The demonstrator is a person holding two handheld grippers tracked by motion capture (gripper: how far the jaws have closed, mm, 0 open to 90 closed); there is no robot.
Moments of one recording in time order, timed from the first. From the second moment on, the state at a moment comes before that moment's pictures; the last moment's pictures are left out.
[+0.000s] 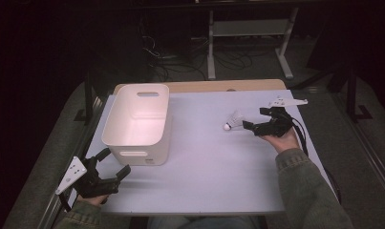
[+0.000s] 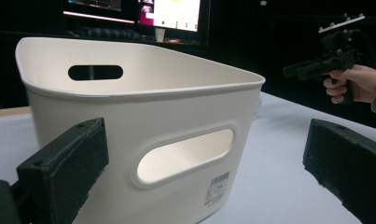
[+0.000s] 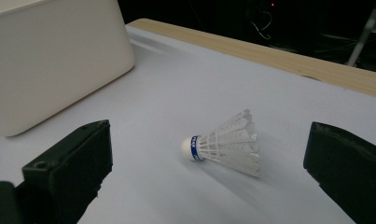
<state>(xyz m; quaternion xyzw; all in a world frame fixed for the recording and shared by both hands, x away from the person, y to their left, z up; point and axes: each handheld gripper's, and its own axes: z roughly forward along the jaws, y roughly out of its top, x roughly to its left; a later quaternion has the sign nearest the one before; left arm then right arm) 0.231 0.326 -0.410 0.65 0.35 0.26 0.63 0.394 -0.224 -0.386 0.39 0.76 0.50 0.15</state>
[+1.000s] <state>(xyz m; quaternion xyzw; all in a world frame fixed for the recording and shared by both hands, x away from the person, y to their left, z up) 0.230 0.326 -0.410 0.64 0.35 0.26 0.63 0.431 -0.221 -0.400 0.42 0.78 0.46 0.08</state>
